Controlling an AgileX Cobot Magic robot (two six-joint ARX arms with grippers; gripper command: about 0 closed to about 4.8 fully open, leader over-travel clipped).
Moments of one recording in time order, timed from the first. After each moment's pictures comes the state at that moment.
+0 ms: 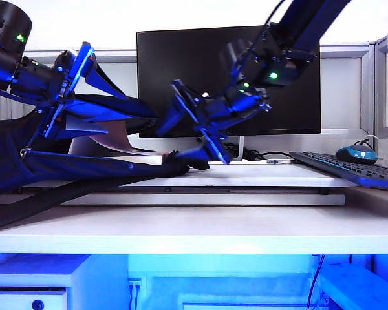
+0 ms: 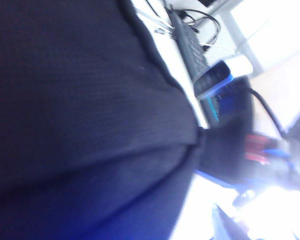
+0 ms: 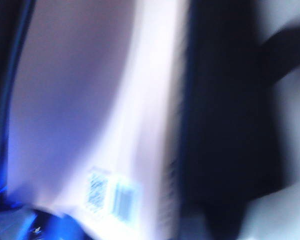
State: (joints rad) left arm -0.10 1.73 1.09 0.25 0.78 -0.52; right arm 0.45 2.18 1.64 0.09 -0.52 0.88
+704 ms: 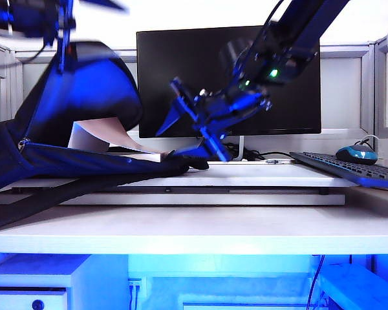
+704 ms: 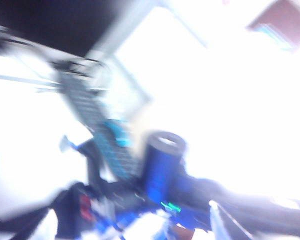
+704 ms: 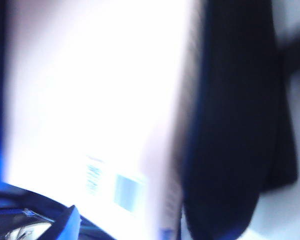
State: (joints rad) left arm -0.10 1.60 1.16 0.49 1.00 -0.75; right arm 0.44 2.16 1.63 0.07 -0.54 0.81
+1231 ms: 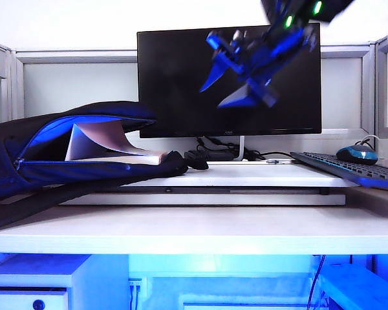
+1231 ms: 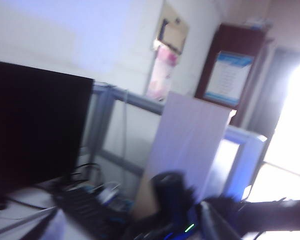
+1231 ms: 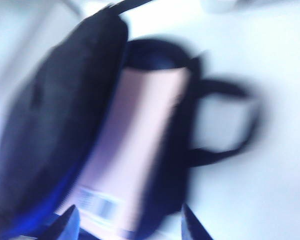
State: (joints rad) left arm -0.03 1.38 1.28 0.59 0.98 -0.64; right arm 0.32 1.92 1.63 -0.14 -0.42 0.45
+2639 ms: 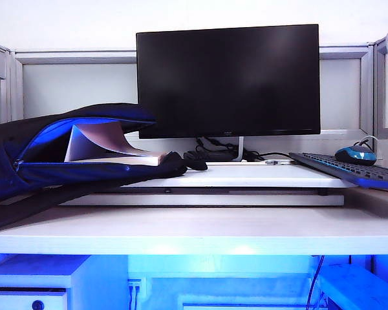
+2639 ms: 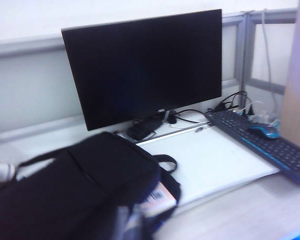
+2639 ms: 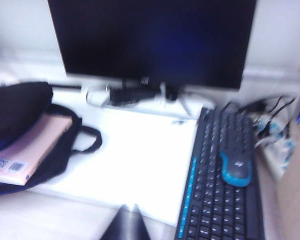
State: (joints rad) left arm 0.09 0.35 0.83 -0.40 0.54 0.06; right arm 0.25 0.62 0.88 -0.34 0.03 0.03
